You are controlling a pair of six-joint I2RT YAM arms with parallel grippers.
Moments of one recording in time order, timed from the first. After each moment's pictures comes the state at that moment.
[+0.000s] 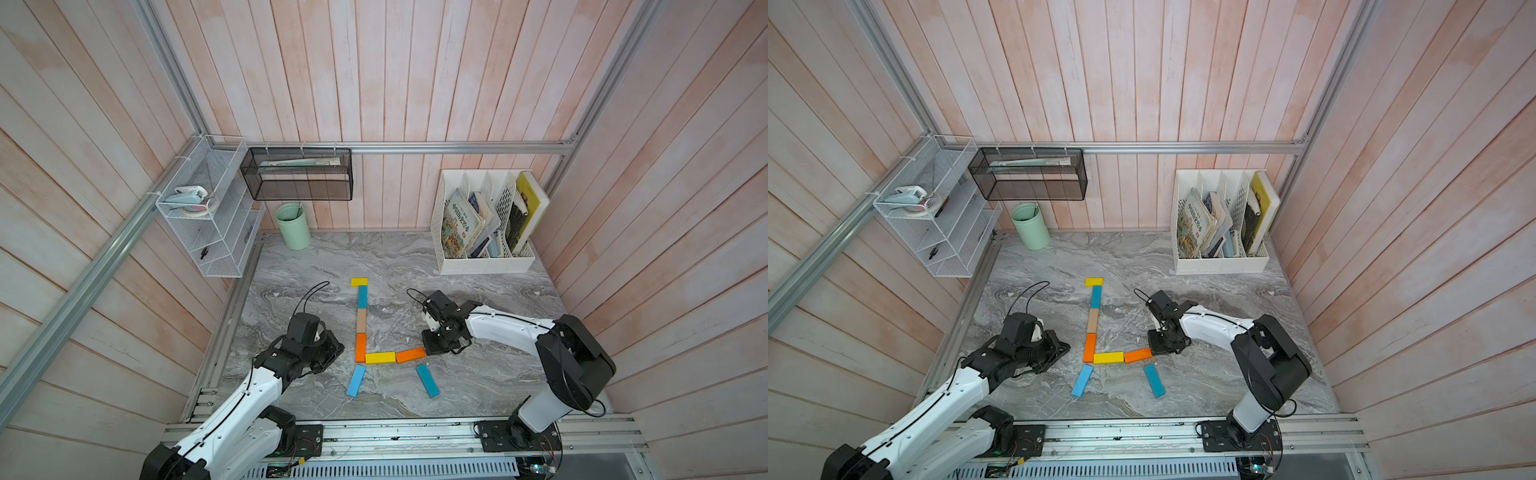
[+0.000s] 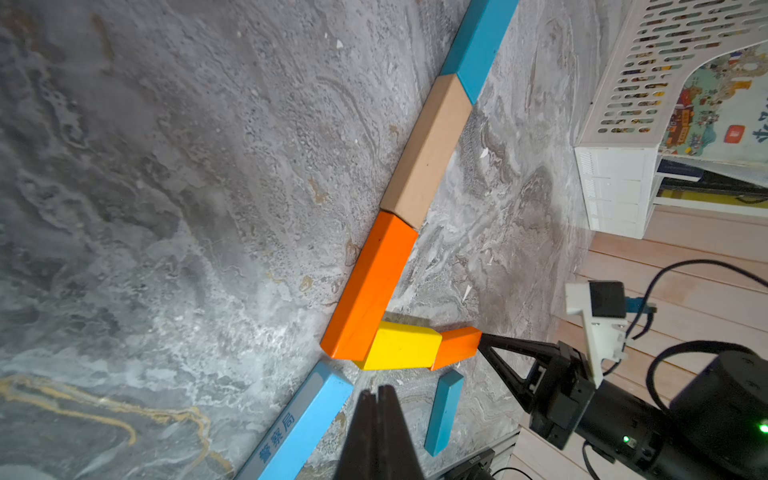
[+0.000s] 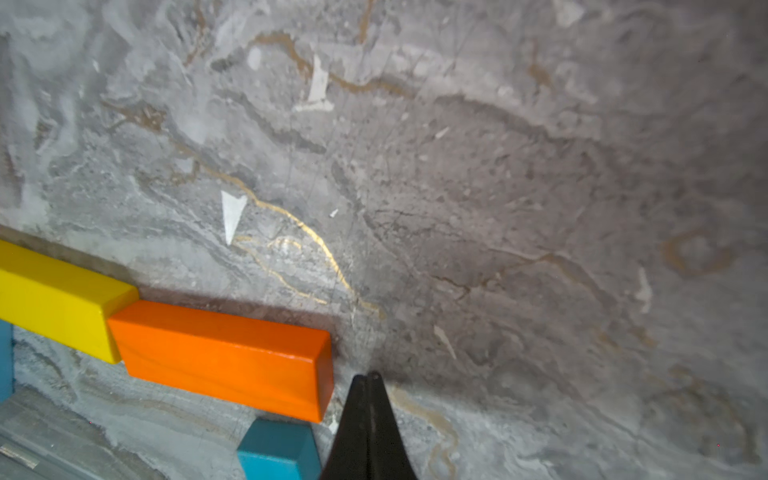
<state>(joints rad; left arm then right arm) -0.38 0.90 0.47 -0.45 0.32 -1.08 0.70 1.63 0.91 -0.63 -0.17 0.46</state>
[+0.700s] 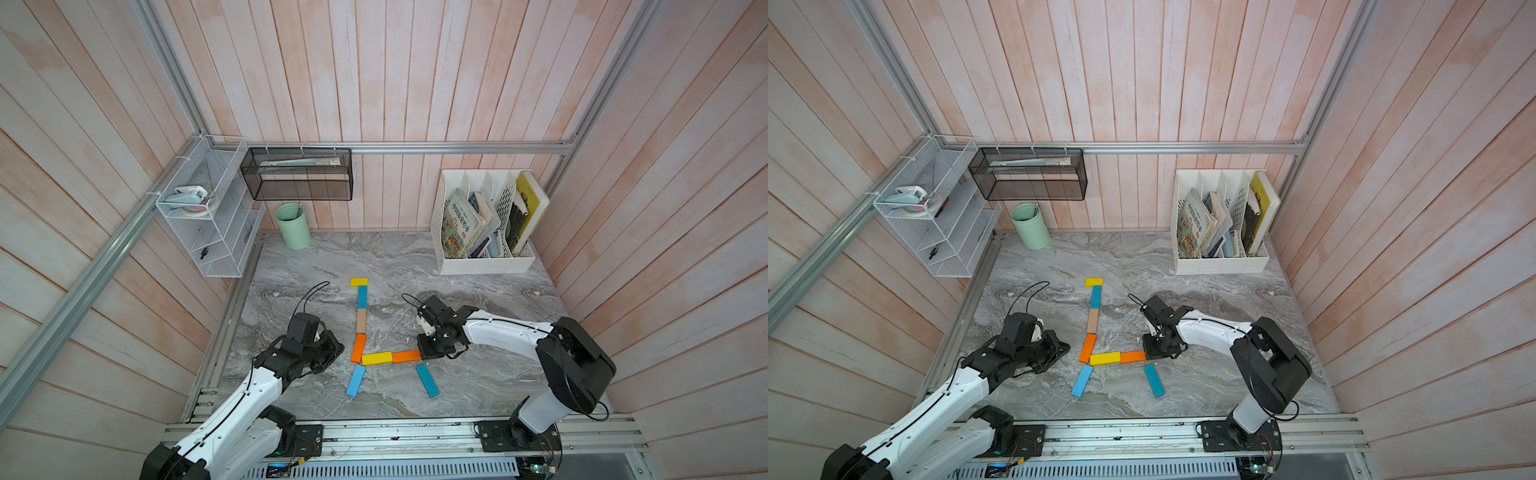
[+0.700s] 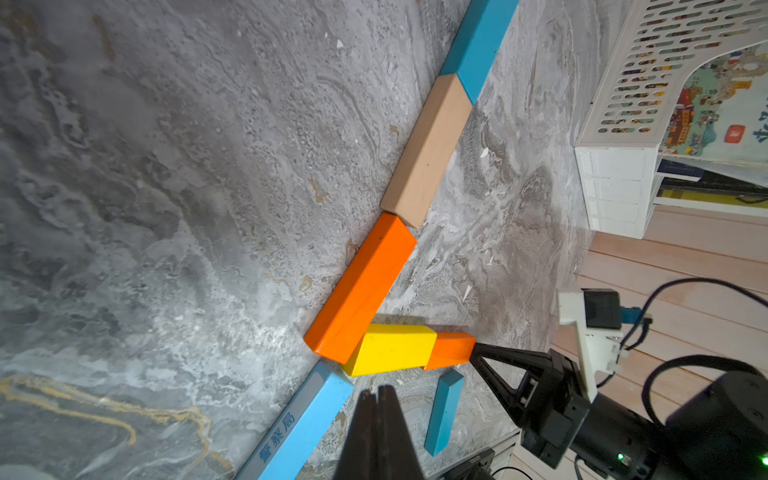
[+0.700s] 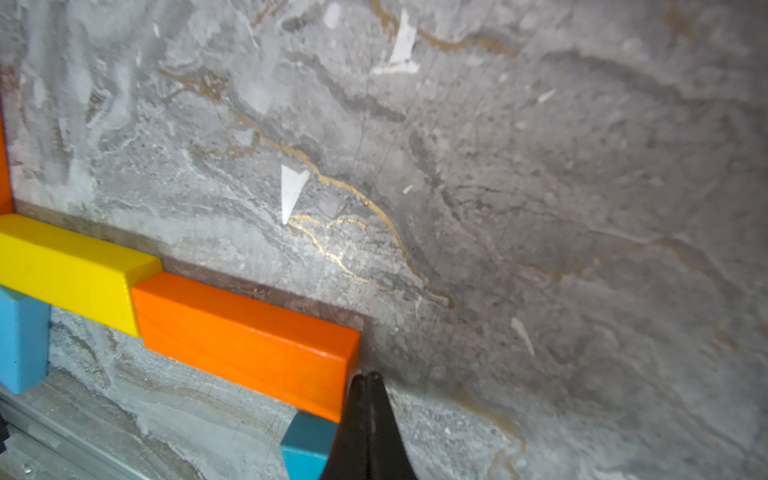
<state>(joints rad) -0.38 0.90 0.47 -0.46 0.32 -1.08 0.76 1.61 0.88 -0.60 -0.18 0.52</state>
